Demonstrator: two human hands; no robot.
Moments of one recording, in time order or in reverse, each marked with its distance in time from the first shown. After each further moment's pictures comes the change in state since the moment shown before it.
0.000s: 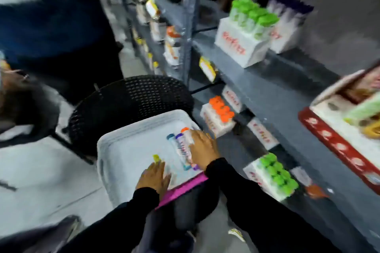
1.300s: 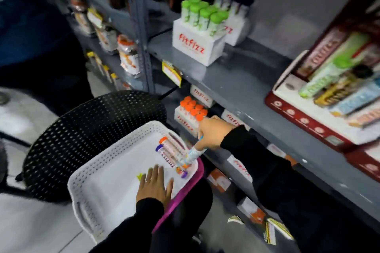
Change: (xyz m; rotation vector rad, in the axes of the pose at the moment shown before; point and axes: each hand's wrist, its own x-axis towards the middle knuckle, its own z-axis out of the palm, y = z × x) left_hand 0.029 0.031 -0.010 0.215 -0.035 0.143; right_hand 0.000 0.011 -0.144 0.032 -0.459 0.331
